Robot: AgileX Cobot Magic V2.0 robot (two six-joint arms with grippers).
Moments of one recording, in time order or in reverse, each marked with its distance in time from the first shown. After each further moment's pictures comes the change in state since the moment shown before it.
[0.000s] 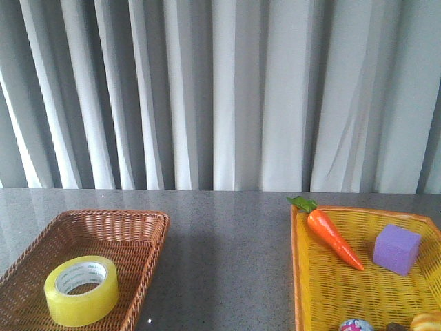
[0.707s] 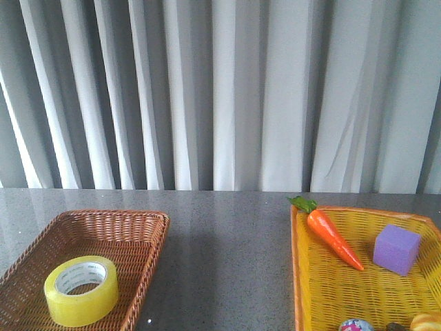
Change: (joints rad) left arm 0.000 -0.001 -0.496 -0.115 0.569 -0.082; right arm 0.000 0.000 0.000 0.000 0.000 0.000
